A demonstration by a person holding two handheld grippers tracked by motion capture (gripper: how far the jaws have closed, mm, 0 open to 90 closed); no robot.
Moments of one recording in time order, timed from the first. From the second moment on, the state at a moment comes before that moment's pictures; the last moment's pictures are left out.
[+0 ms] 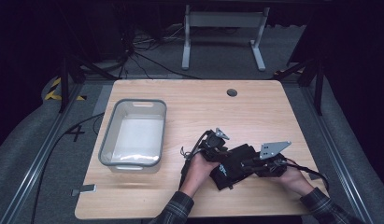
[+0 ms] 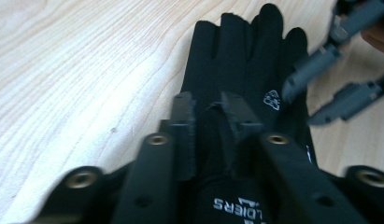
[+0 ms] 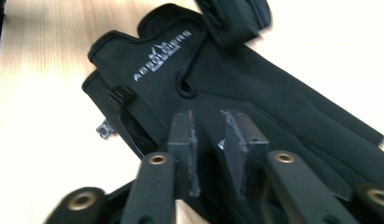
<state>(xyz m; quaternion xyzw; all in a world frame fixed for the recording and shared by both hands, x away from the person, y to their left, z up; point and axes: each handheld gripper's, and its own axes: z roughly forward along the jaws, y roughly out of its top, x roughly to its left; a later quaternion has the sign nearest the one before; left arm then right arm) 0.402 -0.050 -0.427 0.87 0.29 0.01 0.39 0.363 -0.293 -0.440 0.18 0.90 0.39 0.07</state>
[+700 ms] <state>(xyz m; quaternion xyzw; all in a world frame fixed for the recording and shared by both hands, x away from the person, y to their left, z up) 0.390 -0.072 -0.435 0.91 0.20 0.02 0.36 0.356 -0.397 -0.443 0.33 0.85 0.38 0.15</state>
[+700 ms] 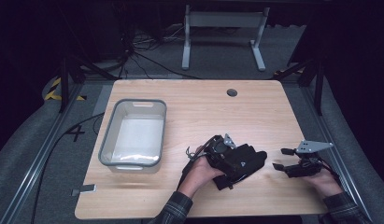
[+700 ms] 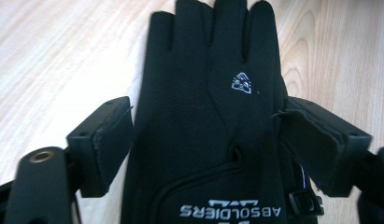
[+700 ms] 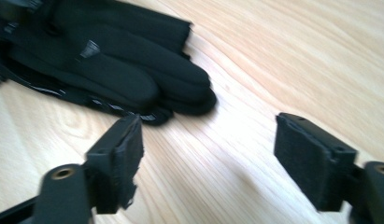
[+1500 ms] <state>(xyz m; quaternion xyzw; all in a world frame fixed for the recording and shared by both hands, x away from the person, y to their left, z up) 0.386 -0.093 -0.453 0.93 0.18 0.06 0.32 0.368 -0.406 -0.457 0.35 0.85 0.36 0.16</state>
